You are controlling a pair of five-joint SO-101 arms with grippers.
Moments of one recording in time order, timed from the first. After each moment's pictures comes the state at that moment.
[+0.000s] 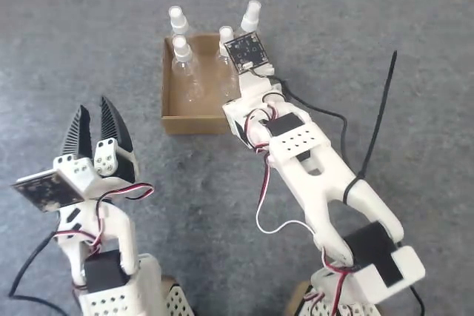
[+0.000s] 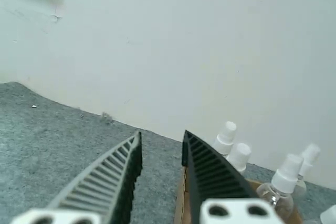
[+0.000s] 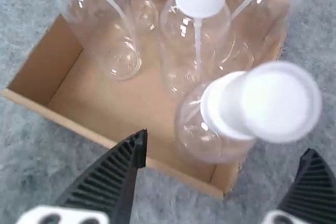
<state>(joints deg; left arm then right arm) -18.4 -103.3 86.2 30.8 18.6 -30.2 -2.3 27.8 27.9 -0.5</state>
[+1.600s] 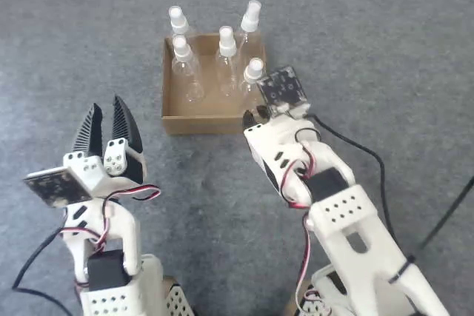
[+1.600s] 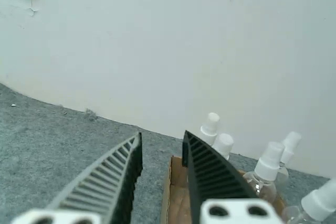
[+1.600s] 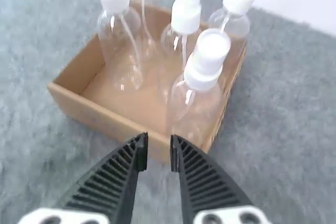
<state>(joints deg) -14.5 -103.3 86.9 30.8 18.0 -29.3 -40.4 55.6 25.0 2.2</state>
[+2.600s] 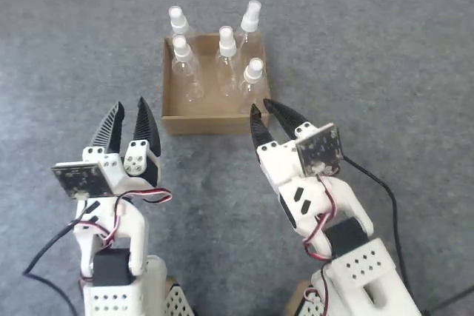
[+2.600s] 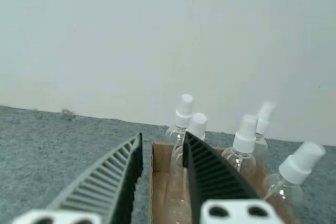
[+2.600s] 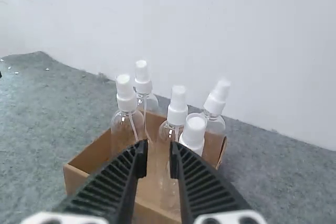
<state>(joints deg) -7.9 -103.3 88.3 30.8 12.1 -29.5 -70.4 77.0 8.5 2.6</state>
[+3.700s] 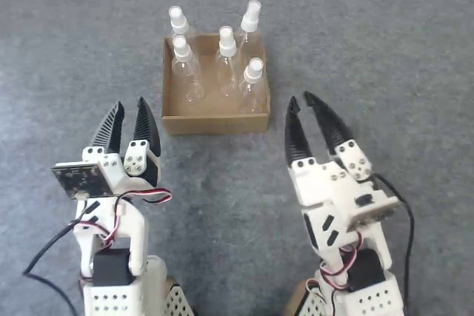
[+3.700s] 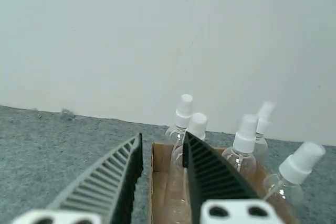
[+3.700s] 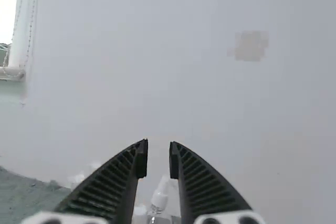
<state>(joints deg) -7.9 -103.3 88.3 30.8 12.1 -21.8 -103.1 88.3 4.0 2.9</state>
